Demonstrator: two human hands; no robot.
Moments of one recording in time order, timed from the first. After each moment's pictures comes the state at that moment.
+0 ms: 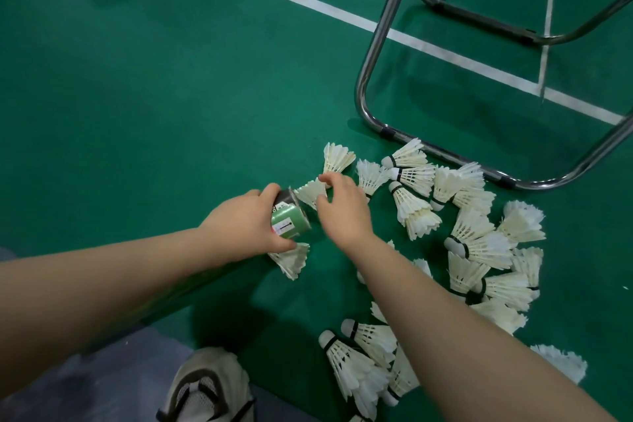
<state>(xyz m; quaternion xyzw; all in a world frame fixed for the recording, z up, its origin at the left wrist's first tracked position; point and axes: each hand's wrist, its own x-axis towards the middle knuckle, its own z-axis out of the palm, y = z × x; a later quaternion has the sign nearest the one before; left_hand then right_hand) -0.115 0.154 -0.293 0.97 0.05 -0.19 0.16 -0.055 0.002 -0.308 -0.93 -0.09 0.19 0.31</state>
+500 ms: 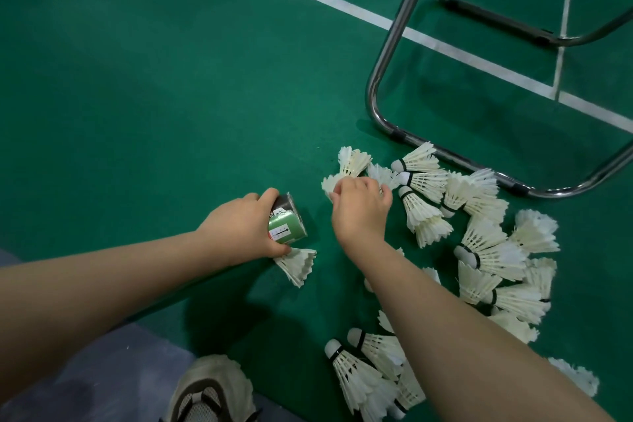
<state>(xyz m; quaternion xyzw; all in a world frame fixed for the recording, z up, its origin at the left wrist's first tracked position) -0.112 0.174 -0.309 0.97 0.06 -0.21 0.13 -0.040 0.007 -0.328 -0.98 -0.11 0.09 0.13</state>
